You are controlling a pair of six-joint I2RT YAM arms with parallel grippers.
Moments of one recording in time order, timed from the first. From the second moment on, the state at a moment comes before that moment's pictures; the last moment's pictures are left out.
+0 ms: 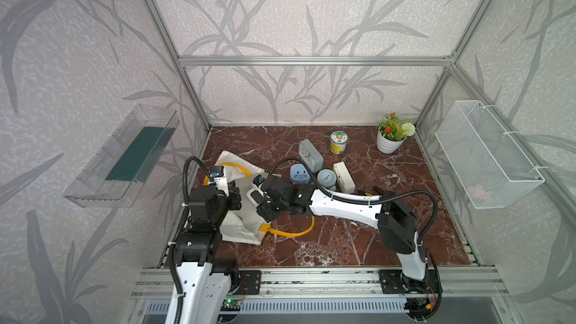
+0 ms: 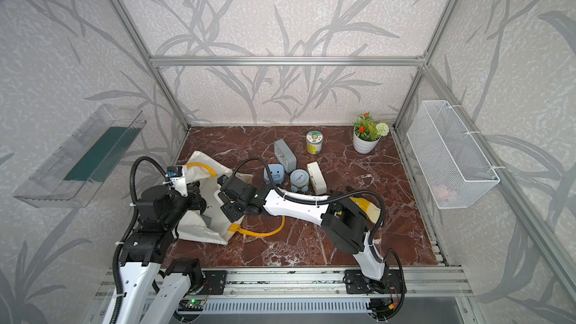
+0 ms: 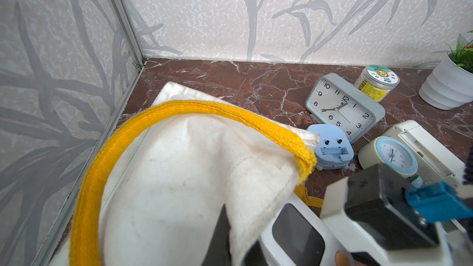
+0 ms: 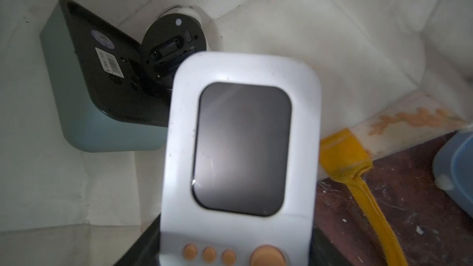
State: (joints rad) left arm 0.01 0.53 0.65 -0.54 0.05 -0.05; right arm 1.14 2.03 1.65 -0.45 0.00 0.30
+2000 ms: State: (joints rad) left arm 0.01 0.52 0.67 -0.57 0.04 -0.02; right arm 0.84 2.37 2.20 -0.66 0.08 0.19
